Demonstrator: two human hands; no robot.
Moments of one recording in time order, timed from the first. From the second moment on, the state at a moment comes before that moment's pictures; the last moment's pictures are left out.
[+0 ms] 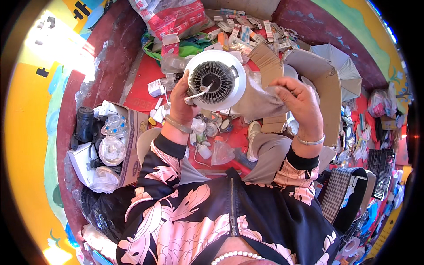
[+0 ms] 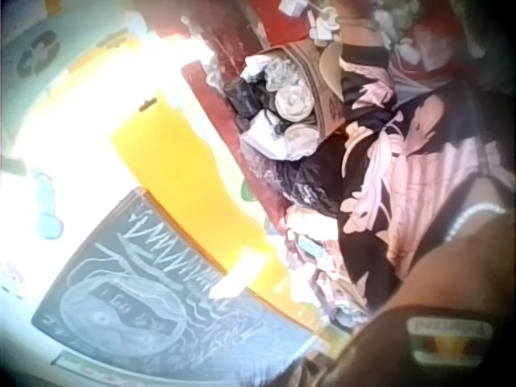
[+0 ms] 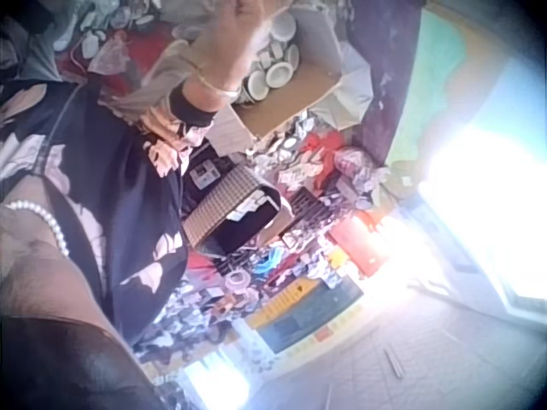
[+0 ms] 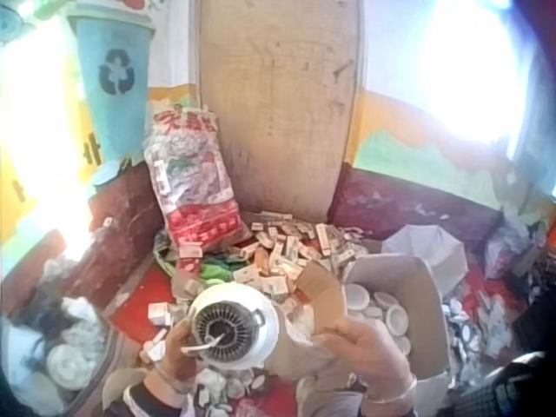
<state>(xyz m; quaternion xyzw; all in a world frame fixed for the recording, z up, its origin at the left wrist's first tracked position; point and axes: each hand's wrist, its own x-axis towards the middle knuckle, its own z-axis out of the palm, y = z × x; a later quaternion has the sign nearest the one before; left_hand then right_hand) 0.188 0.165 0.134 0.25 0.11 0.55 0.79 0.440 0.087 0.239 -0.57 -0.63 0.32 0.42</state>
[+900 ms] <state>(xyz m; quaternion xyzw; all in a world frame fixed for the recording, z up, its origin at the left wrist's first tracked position) 0.189 0.159 0.150 0.34 0.17 0.53 0.75 0.395 0.092 0.231 -0.46 -0.38 0.57 0.56</state>
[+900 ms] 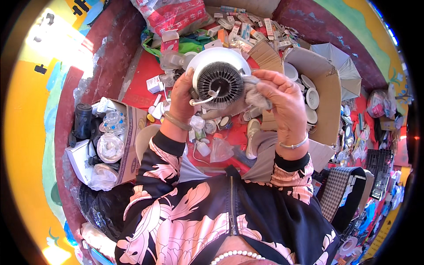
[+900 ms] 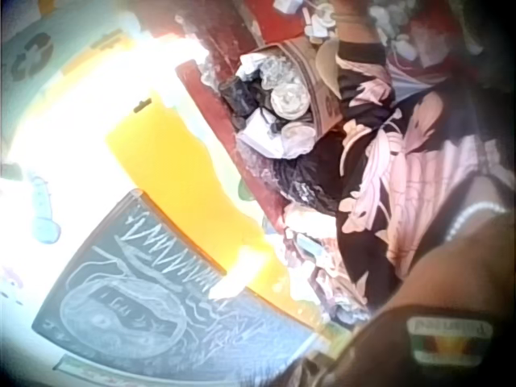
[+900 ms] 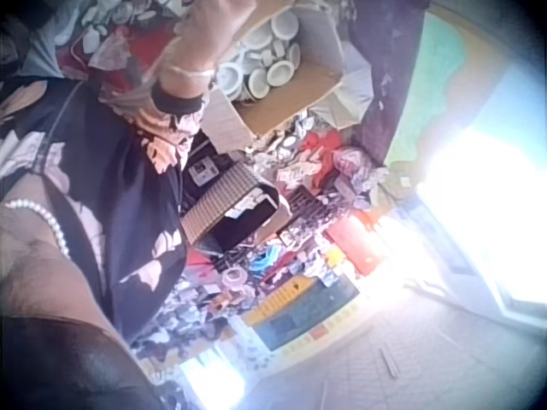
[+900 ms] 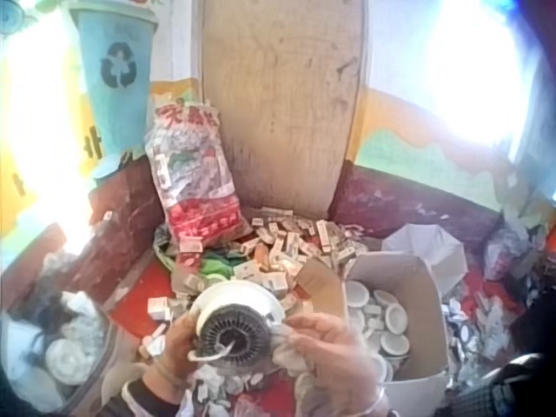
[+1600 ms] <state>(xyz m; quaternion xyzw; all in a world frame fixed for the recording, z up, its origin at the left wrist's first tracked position) 0.190 0.151 0.146 0.41 0.22 0.47 0.75 0.387 0.099 0.211 -0.55 -0.50 0.37 0.55</state>
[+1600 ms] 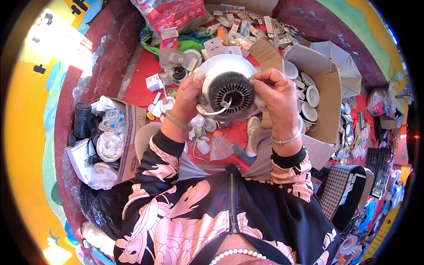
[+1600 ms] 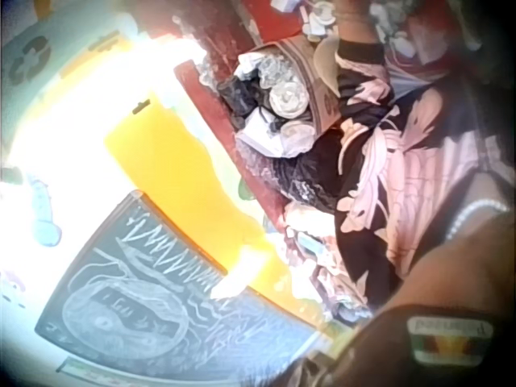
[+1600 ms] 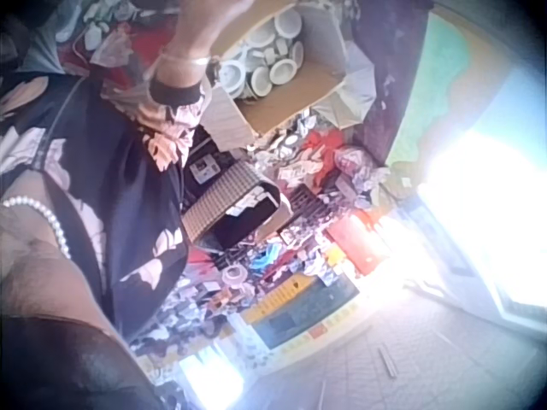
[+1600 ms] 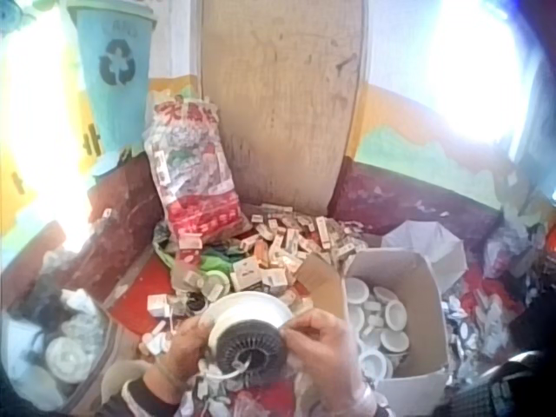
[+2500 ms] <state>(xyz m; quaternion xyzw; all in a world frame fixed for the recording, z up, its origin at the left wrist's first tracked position) 0.189 0.150 0.150 0.46 0.22 0.51 0.70 0.379 0.113 0.193 -0.48 -0.35 0.48 0.65</state>
